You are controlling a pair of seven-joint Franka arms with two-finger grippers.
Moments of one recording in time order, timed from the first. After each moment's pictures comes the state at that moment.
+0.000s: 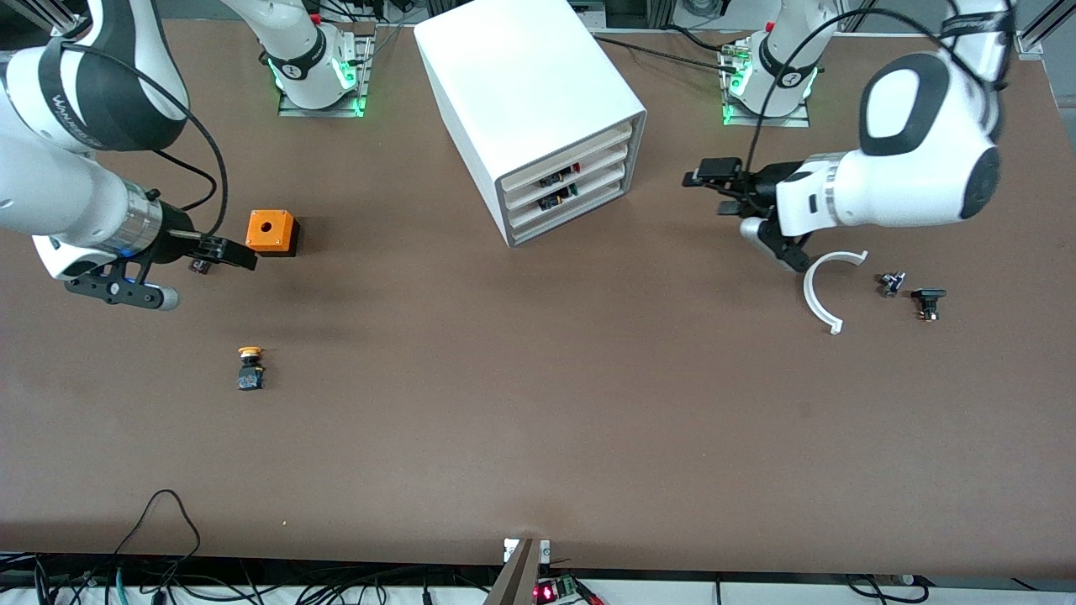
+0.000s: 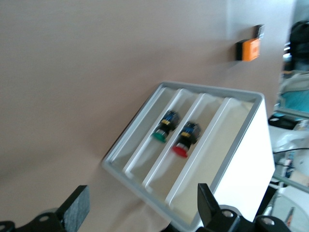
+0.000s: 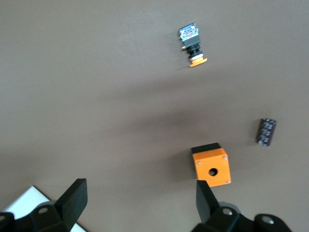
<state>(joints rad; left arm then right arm) -0.10 0.07 -0.13 -2.03 -0.78 1.76 0.35 0.04 0.18 0.08 -1.69 0.05 1.73 0.37</state>
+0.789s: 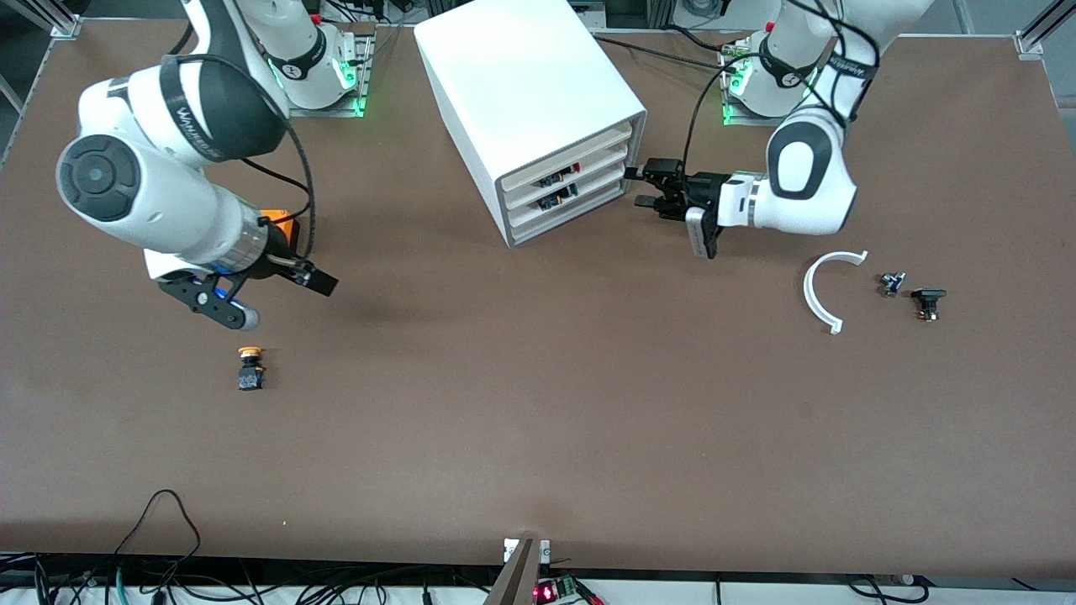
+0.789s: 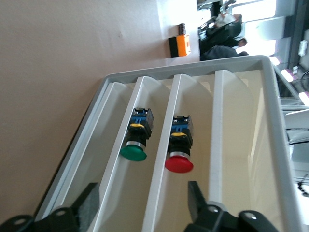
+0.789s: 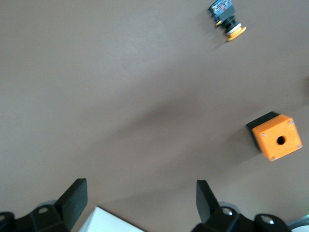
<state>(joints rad) -0.11 0.24 -0.22 -2.38 -1.34 1.91 1.05 0.23 0.32 0.09 -1.52 0.05 1.74 0.84</state>
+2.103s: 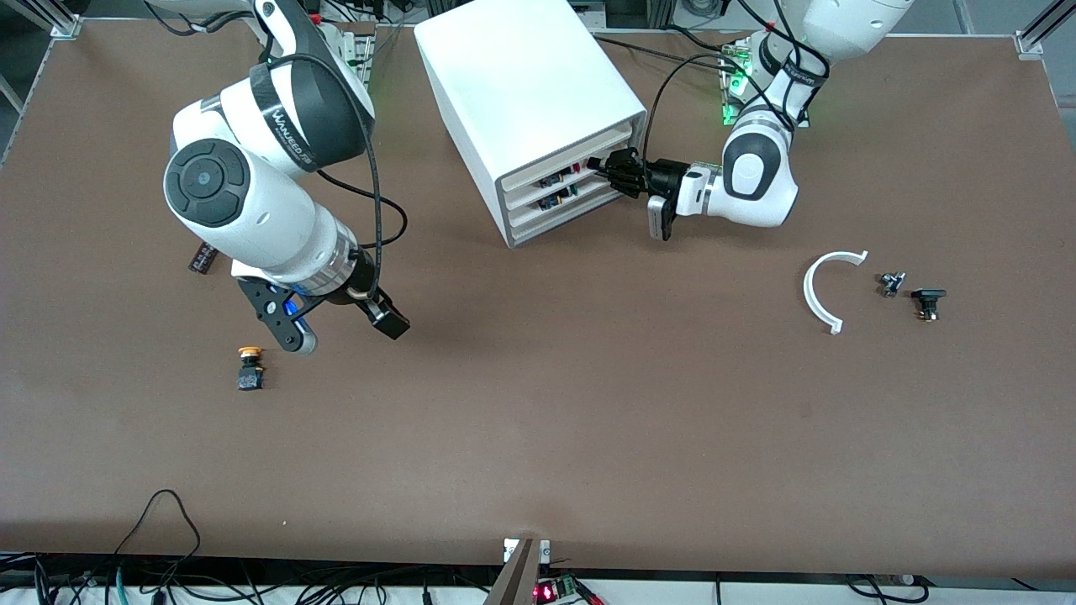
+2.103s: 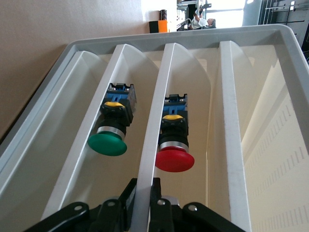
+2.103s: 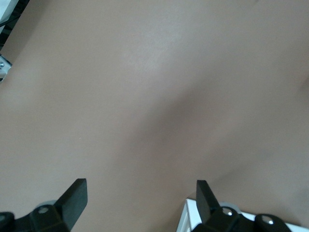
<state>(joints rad) -0.10 0.33 -0.33 -2.43 -1.50 1.90 1.13 0.37 0.53 0.09 -1.18 0.08 1.74 1.31</state>
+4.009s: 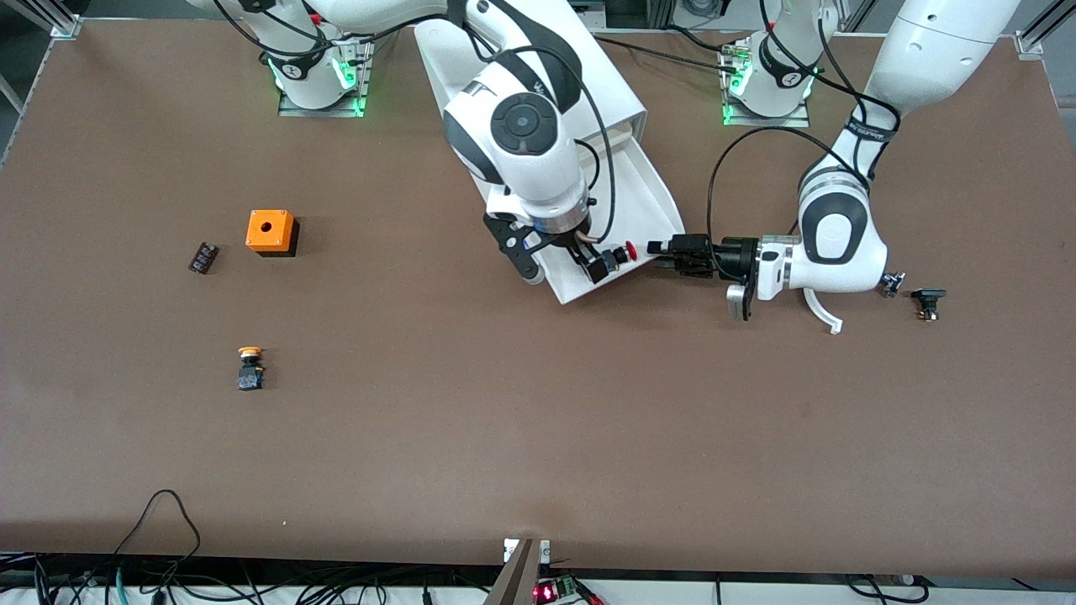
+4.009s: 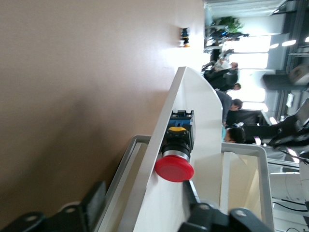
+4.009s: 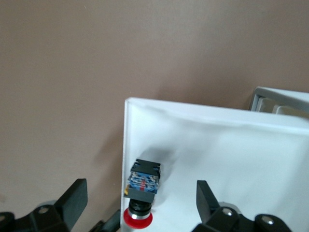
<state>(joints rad) 0.12 0.44 -0.27 -2.11 -1.21 1.93 0.84 0.77 0.76 0.08 -1.10 0.08 2.00 1.78</state>
